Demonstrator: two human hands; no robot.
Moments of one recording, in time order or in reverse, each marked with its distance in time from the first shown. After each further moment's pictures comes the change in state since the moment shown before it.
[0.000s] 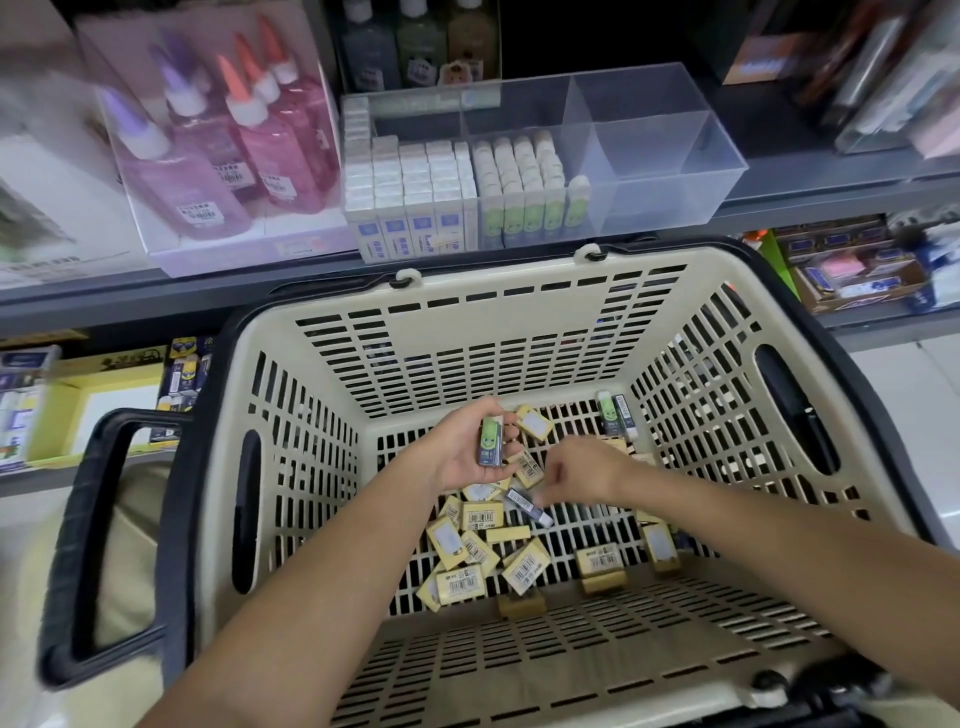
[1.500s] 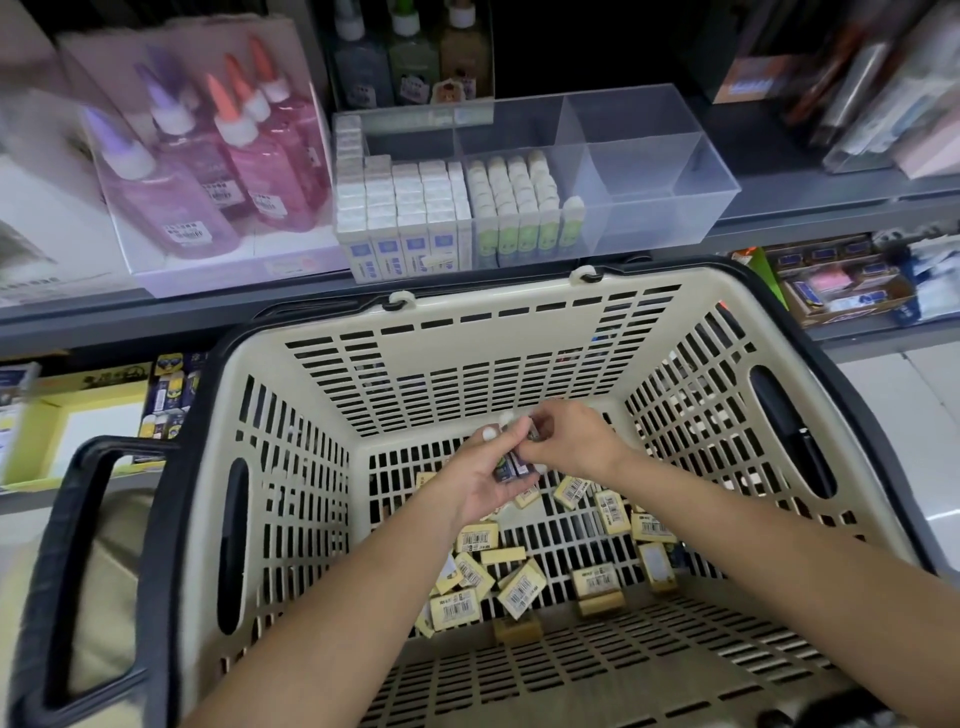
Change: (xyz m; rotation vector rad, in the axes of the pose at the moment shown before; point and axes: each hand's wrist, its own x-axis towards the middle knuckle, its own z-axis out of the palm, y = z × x) left_hand 0.010 -0.017 0.019 -0.264 -0.007 0.162; right_hand 0.017 -0.011 -0.027 0.352 0.384 -0.055
